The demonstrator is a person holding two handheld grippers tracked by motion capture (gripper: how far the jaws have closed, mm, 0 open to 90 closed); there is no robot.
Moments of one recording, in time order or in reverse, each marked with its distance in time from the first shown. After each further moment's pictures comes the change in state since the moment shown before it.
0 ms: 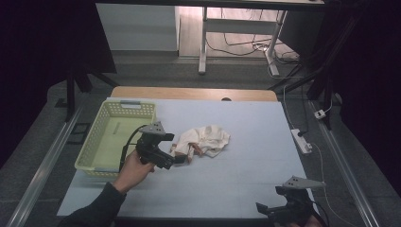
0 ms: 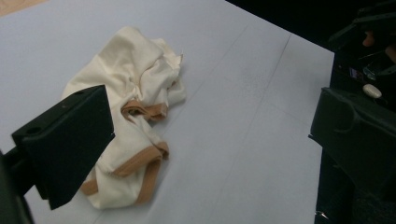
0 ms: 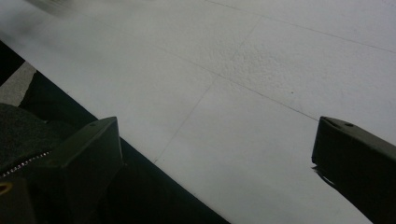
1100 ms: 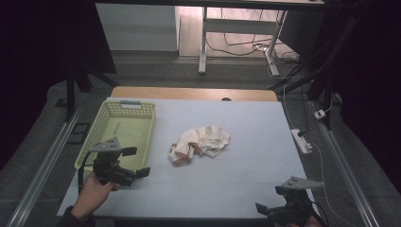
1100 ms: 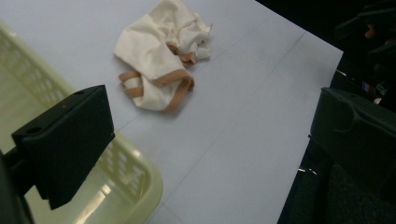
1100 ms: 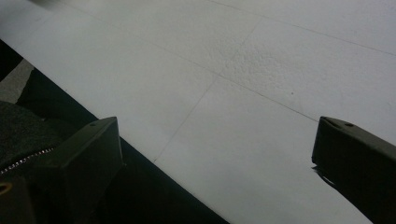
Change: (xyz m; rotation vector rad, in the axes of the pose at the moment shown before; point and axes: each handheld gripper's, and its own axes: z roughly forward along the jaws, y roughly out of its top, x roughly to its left) left arm -0.006 -0.073 -0.086 -0.058 0.103 -0.125; right arm 0.002 0.000 0.001 0.003 -0.005 -0.013
